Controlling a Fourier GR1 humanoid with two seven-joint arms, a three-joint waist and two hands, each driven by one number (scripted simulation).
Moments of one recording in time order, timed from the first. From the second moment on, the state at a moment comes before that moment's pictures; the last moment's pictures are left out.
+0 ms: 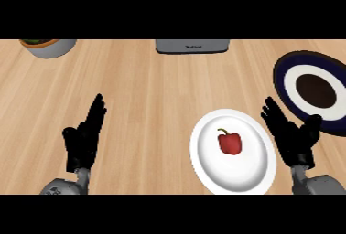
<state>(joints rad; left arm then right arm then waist) -0.09 0.24 -0.29 -1.51 0.12 0.41 0.13 -0.10 -0.40 0.27 -1.43 -0.42 -0.25 0.14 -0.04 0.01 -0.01</state>
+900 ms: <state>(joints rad) 0.00 0.25 -0.25 -1.45 0.27 0.21 0.16 -0.11 -0.52 -0.07 -1.51 -0.27 -0.23 -0.50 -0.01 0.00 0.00</state>
